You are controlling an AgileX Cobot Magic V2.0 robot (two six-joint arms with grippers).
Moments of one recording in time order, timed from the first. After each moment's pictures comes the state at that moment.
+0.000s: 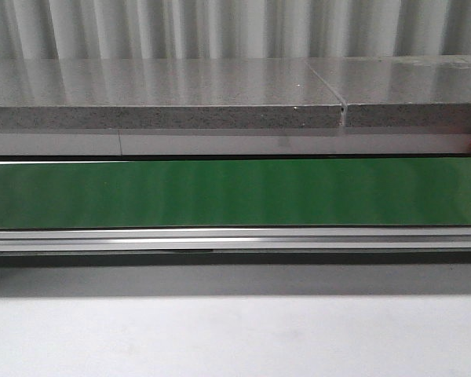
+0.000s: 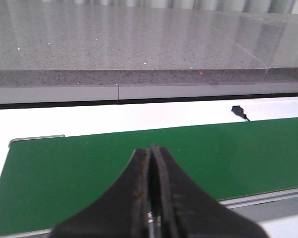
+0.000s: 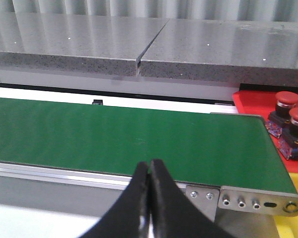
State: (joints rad) left arm -0.25 0.38 -0.37 -0.16 0.29 0.10; right arm 0.10 -0.01 0.03 0.02 0.12 -0.03
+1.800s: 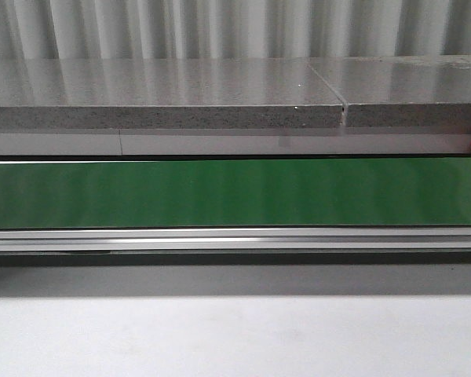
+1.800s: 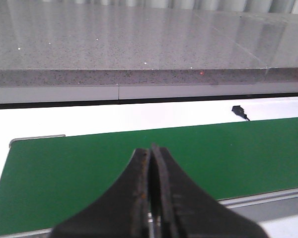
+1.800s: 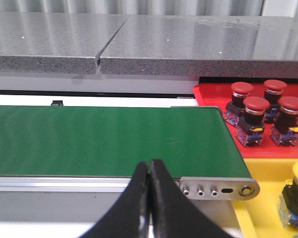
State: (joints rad) left arm -0.25 0.38 -0.37 -0.16 0.29 0.10; right arm -0.03 -0.01 0.03 0.02 0.13 -0.03
